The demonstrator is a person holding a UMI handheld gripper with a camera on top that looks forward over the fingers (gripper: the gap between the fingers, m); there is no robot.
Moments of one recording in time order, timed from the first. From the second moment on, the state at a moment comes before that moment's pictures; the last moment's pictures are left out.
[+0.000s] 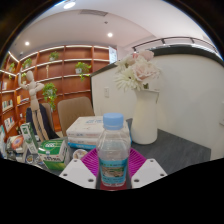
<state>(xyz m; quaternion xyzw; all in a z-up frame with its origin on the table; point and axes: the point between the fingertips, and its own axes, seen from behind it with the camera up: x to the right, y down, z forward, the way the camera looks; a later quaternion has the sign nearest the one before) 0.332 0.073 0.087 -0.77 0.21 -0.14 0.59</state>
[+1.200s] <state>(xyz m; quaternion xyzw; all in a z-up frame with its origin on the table) 0.182 -0.135 0.194 -0.75 0.07 -0.07 0.65</state>
